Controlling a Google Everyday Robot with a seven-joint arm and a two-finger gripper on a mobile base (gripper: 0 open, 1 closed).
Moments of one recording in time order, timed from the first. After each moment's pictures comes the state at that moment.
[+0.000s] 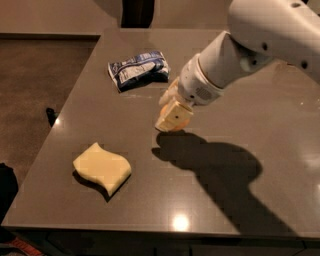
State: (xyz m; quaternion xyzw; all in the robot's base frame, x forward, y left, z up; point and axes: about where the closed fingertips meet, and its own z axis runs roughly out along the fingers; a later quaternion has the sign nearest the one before) arm 0.518 -0.032 0.894 -0.62 0.71 0.16 0.28
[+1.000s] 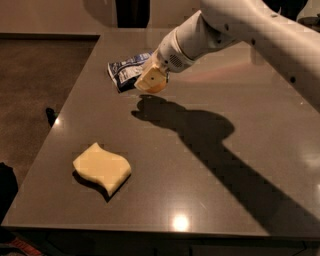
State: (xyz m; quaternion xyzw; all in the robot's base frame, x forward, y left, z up) arm 0.646 0.014 0.917 -0.57 0.72 0.17 0.37
